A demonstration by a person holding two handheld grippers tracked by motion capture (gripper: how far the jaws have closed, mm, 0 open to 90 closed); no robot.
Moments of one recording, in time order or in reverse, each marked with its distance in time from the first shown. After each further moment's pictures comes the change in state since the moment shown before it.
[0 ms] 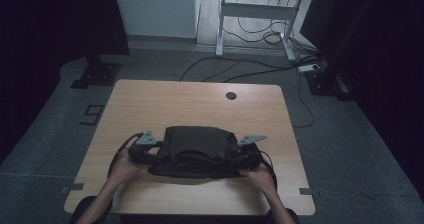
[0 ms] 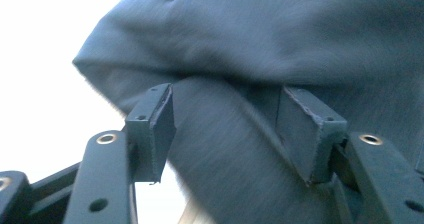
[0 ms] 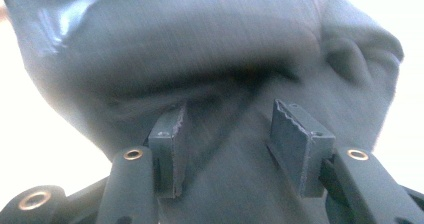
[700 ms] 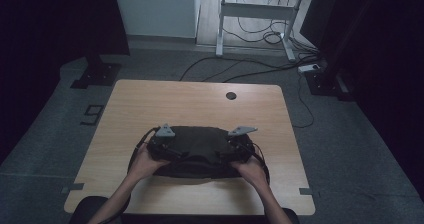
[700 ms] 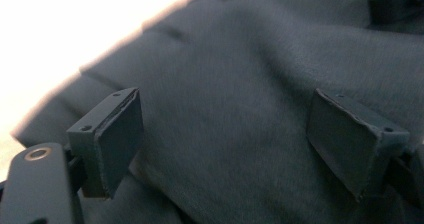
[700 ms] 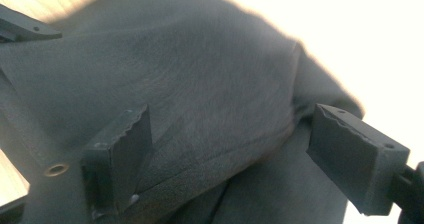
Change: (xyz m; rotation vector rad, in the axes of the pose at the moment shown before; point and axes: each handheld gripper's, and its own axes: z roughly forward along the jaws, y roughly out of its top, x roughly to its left) left arm -0.041 0.049 0.037 0.017 0.017 -0.064; right arm 0.024 0.040 0.011 -0.008 -0.155 0.016
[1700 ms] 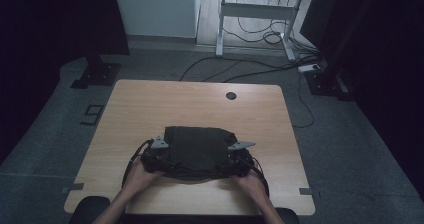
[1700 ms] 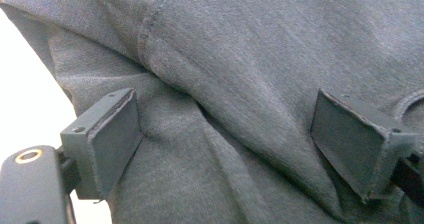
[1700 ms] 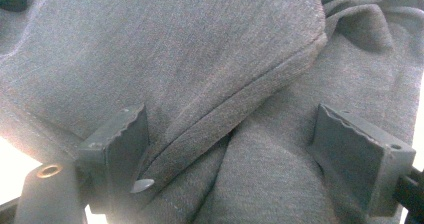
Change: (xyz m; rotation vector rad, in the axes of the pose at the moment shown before) left arm 0.007 -0.040 0.005 0.040 0.049 -0.088; right arm 0.003 -0.046 0.021 0.060 0.000 0.038
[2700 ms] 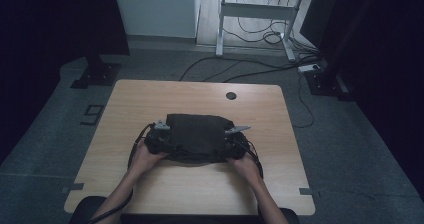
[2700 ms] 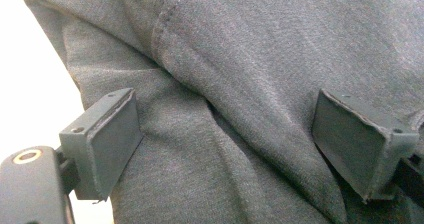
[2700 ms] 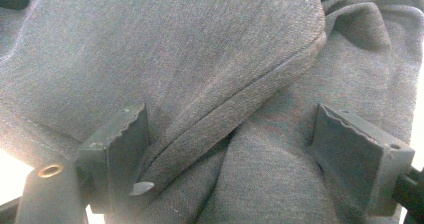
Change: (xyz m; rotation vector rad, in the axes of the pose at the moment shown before) left arm 0.049 0.035 0.029 0.003 0.047 -0.059; right arm -0.033 0.041 0.033 0.009 -0.035 0.025
